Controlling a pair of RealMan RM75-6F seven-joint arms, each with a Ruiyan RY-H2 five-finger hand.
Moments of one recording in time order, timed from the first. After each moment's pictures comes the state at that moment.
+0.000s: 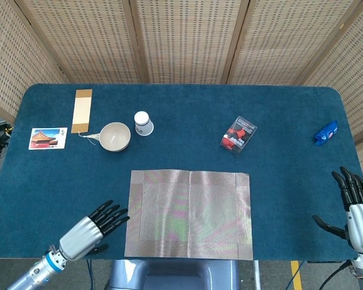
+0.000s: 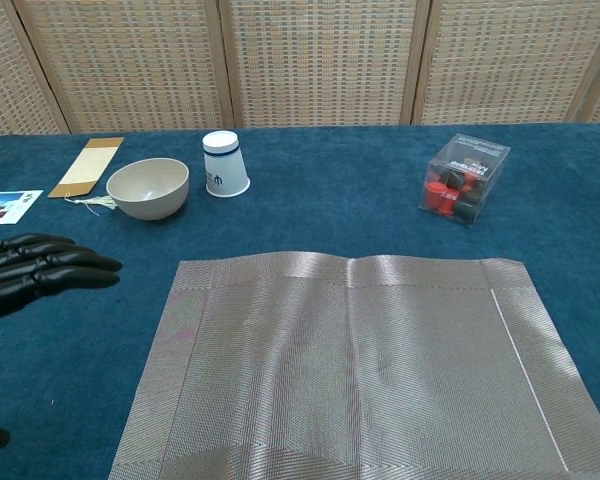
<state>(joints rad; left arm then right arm) -0.38 -1.40 0.29 -1.44 1.94 1.48 0.09 0.02 -1.11 0.08 -1.63 -1.61 1.65 0.21</state>
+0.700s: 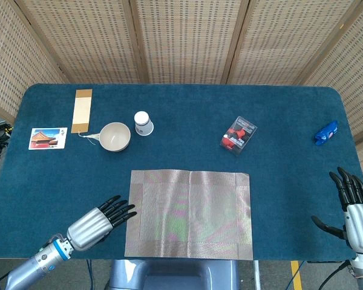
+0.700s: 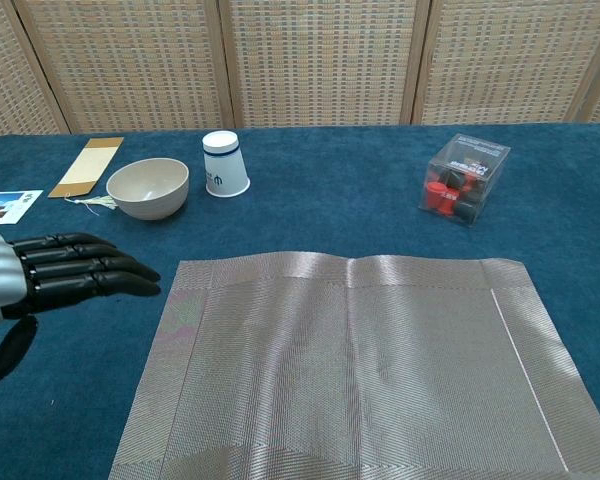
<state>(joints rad) -0.52 -1.22 0.23 -1.72 1.87 1.15 0.21 0.03 -1.11 0.08 -1.63 -1.61 1.64 0.20</state>
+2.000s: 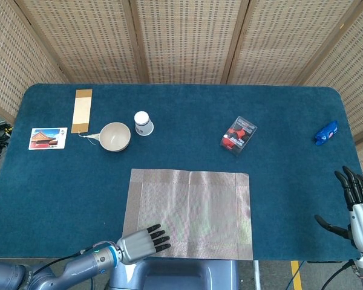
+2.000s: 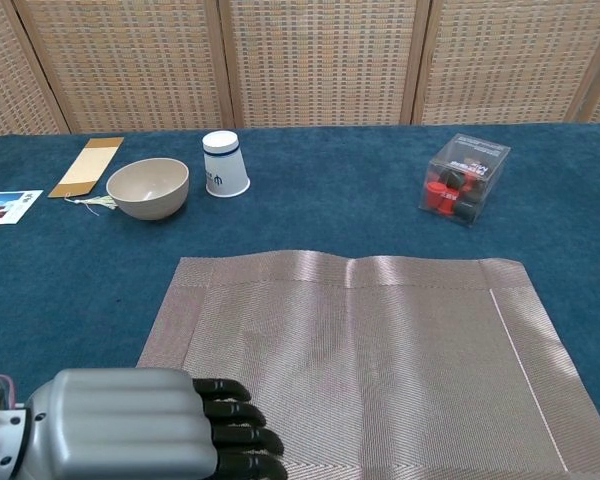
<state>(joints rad) -0.79 -1.42 0.14 -1.92 1.24 0.62 0.86 0.02 -1.10 0.08 -1.63 -1.60 1.64 0.24</state>
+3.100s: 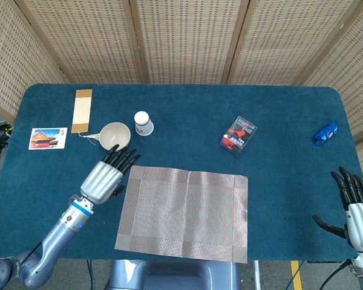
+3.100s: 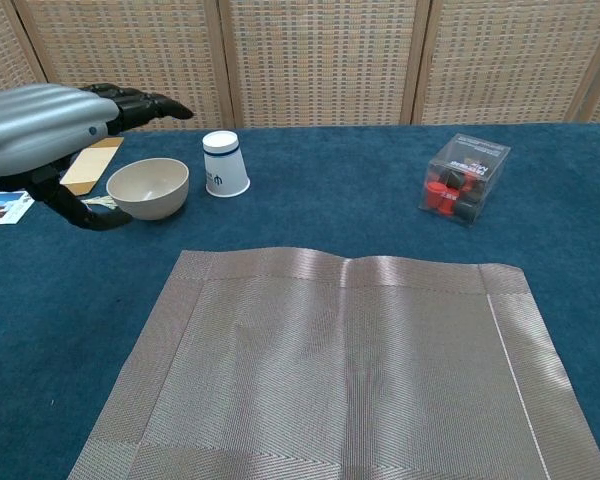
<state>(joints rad) -0.63 -1.39 -0.08 -1.72 1.34 1.17 0.56 0.03 -1.11 0.08 -1.62 -1.59 1.62 0.22</state>
